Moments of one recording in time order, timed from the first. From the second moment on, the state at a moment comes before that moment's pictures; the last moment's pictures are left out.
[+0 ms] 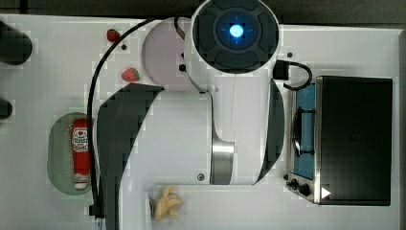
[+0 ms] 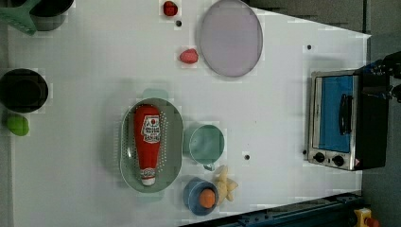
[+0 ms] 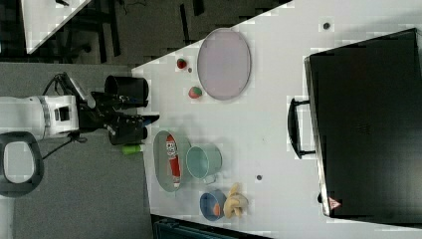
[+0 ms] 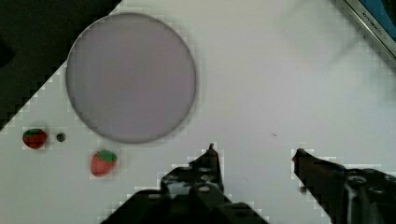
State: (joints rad) arm -0.03 0.01 0.03 -1.75 0.01 0.19 0.01
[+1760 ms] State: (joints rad) arm -0.03 0.16 0.81 -2.06 -0.05 0.67 0.03
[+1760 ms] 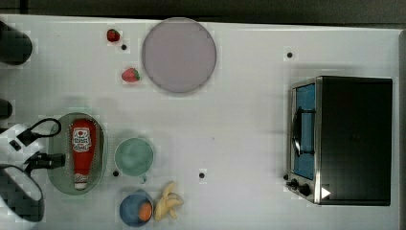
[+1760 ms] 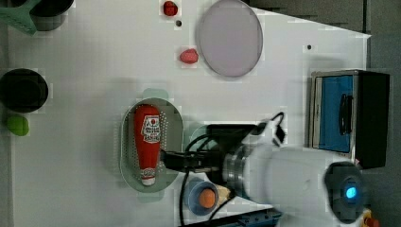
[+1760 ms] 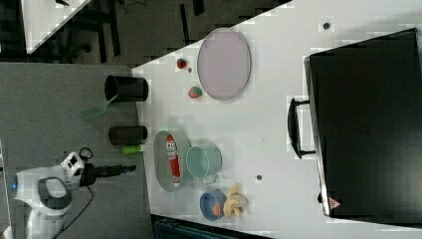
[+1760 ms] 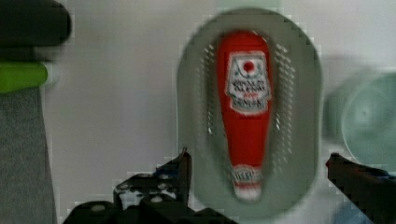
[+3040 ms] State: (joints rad) arm 0.00 0.63 0.68 -2.18 -0.27 1.13 0.05
